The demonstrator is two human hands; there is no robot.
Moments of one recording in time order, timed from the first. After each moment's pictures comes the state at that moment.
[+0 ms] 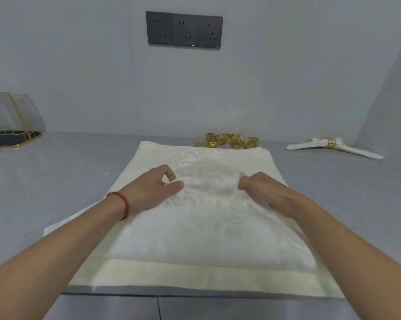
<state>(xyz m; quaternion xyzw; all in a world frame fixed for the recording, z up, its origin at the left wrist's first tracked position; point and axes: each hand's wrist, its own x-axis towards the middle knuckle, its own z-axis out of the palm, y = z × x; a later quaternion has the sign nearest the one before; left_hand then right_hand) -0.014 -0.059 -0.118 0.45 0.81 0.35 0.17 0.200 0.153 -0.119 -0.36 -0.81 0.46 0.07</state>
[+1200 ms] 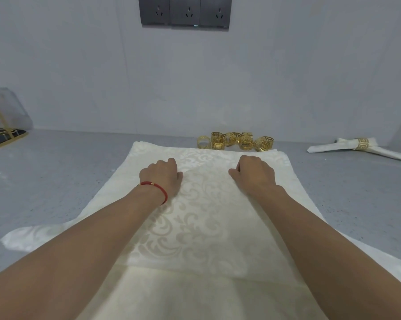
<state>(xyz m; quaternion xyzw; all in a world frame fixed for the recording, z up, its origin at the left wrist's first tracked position) -0.081 0.073 -0.161 0.35 0.93 0.05 -0.07 0.068 0.246 -0.161 -0.42 -0.89 0.04 0.14</state>
